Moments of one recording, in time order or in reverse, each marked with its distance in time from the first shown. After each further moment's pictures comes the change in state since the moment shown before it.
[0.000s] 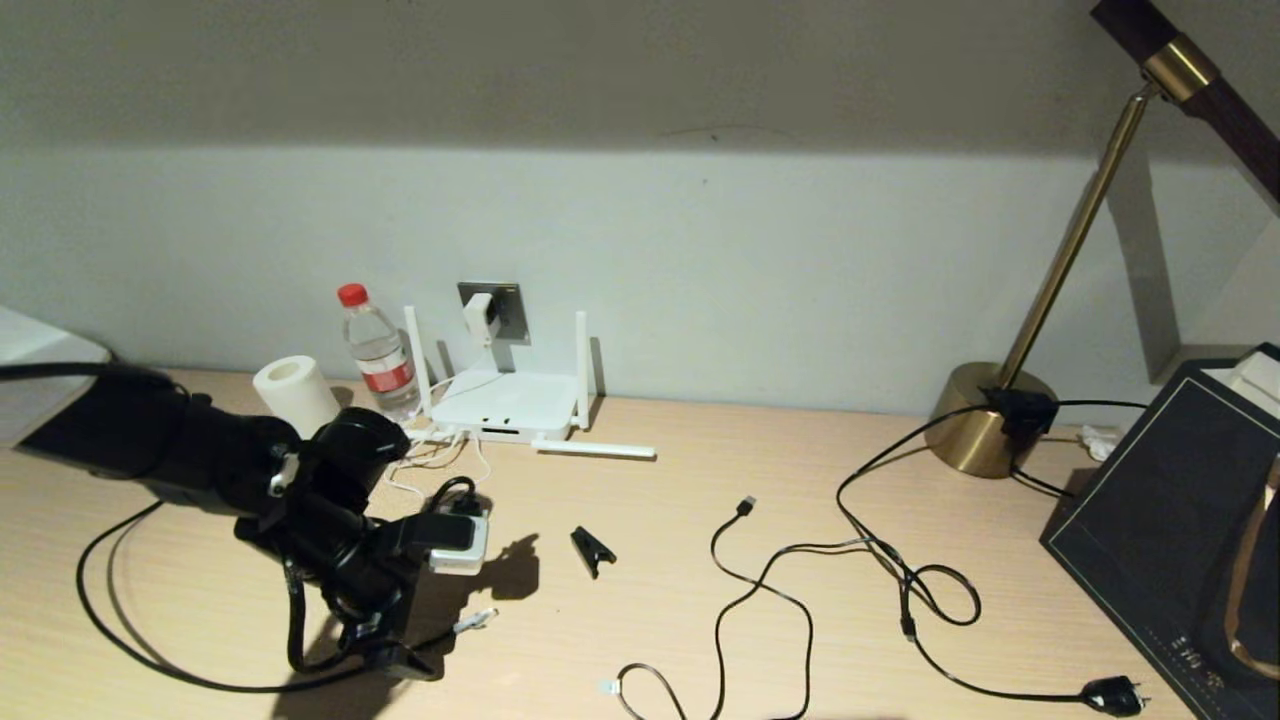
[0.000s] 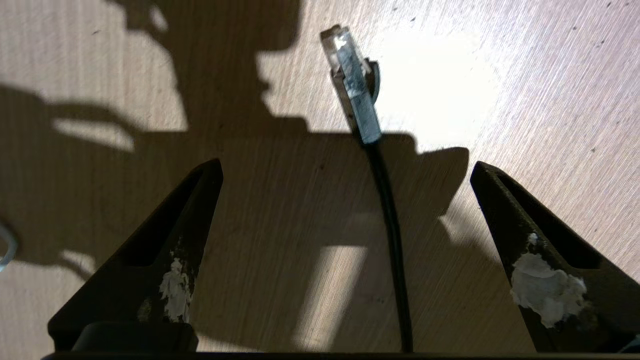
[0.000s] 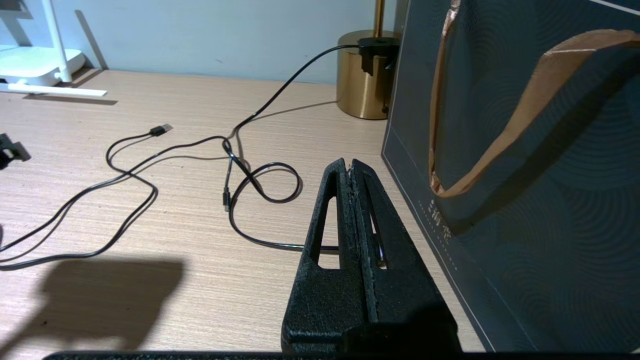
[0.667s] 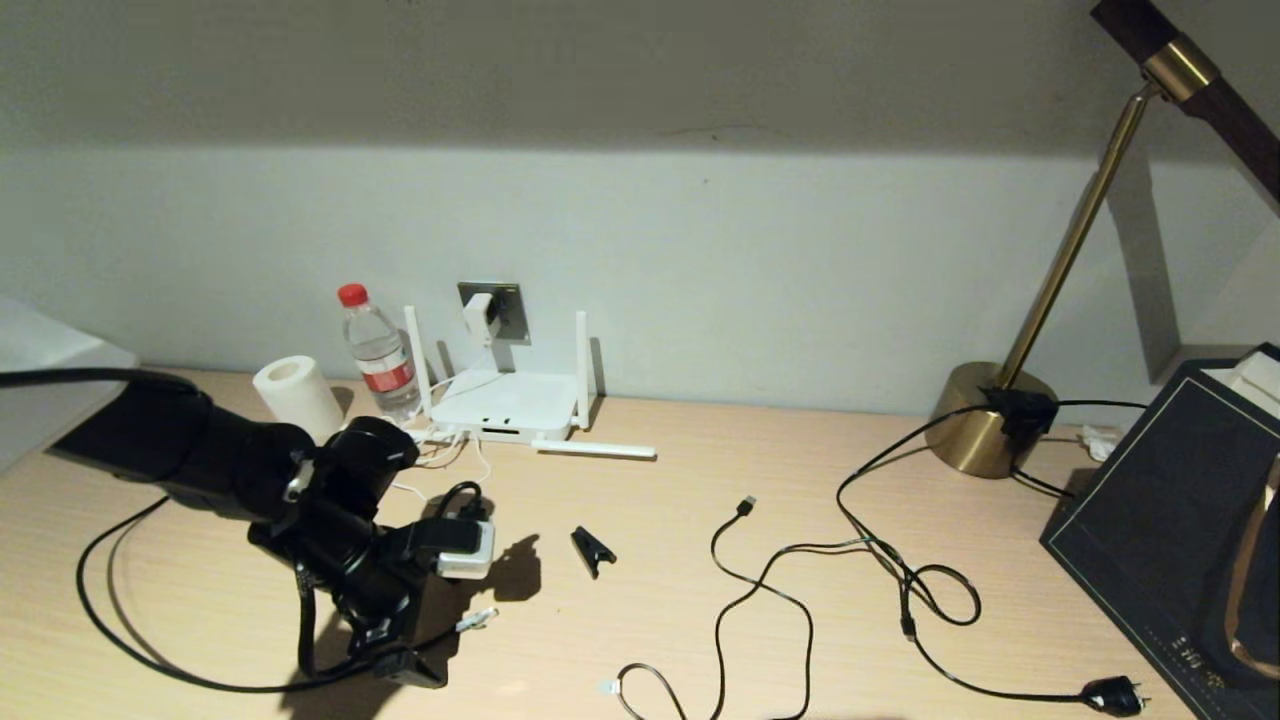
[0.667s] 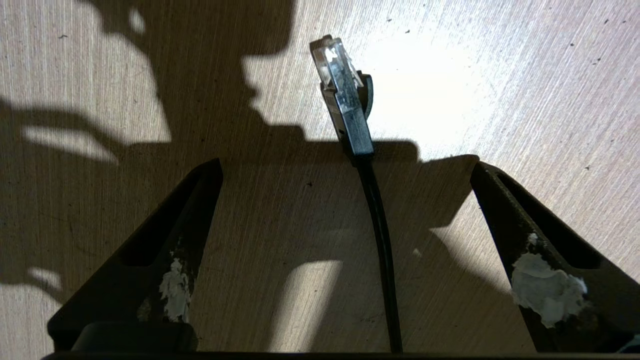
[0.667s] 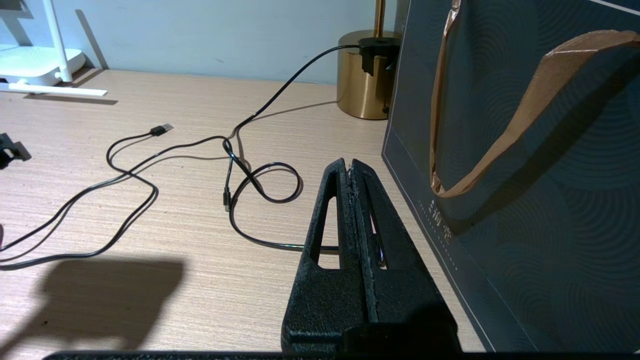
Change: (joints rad) left arm -0.011 0.032 -0.002 -0.002 -0.016 -0.030; right arm 0.000 0.000 0.000 0.000 0.000 0.000
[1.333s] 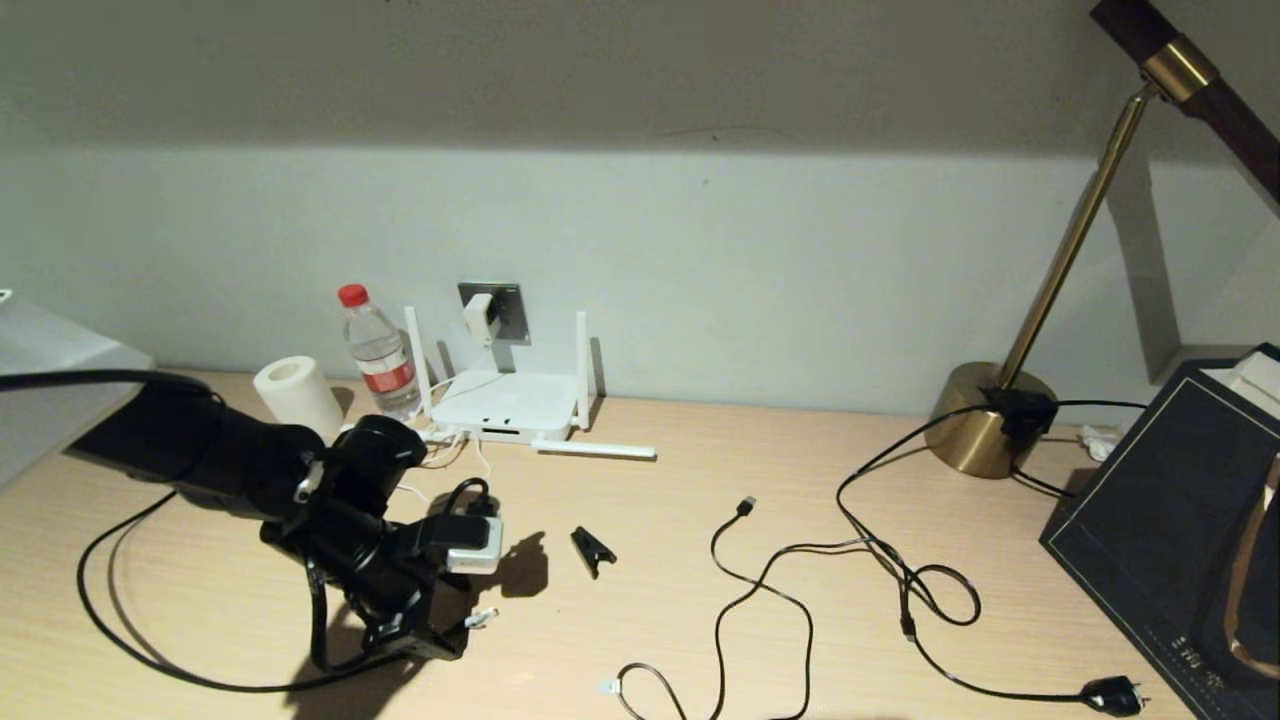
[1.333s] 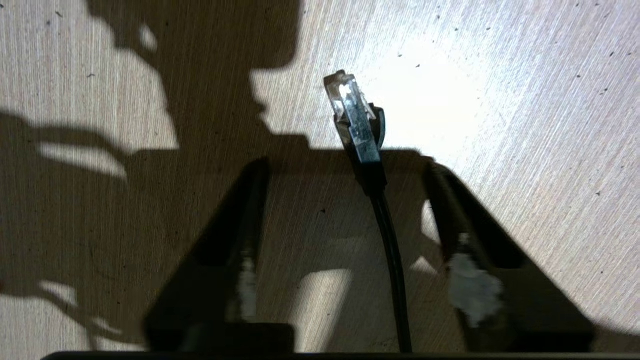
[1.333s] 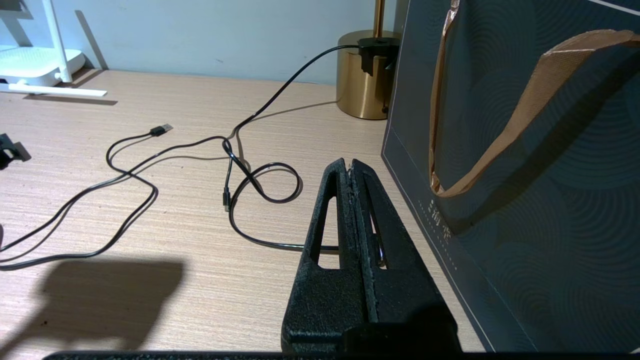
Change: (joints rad) left arm -0.013 0.022 -0.009 -0.023 -0.021 0.001; right arm 0.000 0.000 0.000 0.000 0.000 0.000
